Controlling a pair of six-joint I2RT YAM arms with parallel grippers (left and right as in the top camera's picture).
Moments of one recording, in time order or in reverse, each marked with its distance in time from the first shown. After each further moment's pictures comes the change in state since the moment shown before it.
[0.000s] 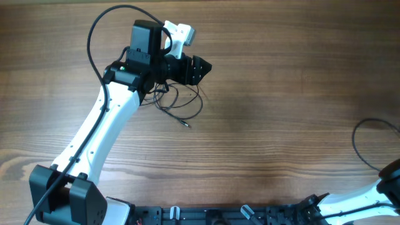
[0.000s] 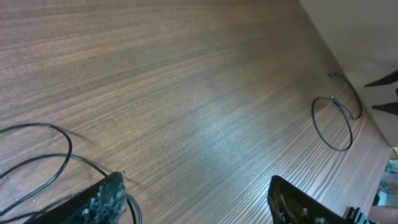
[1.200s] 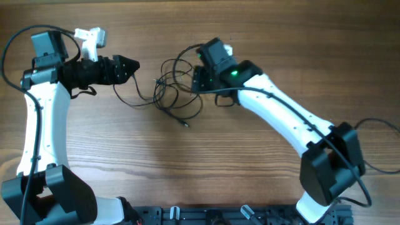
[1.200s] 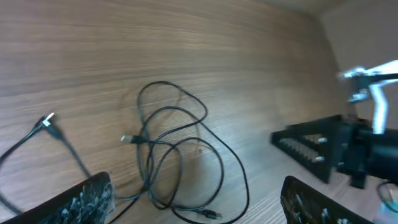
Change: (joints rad) left arm 0.574 0.008 0.000 -0.272 0.266 0.294; right arm 1.593 -0.008 0.014 0.159 0.070 0.068
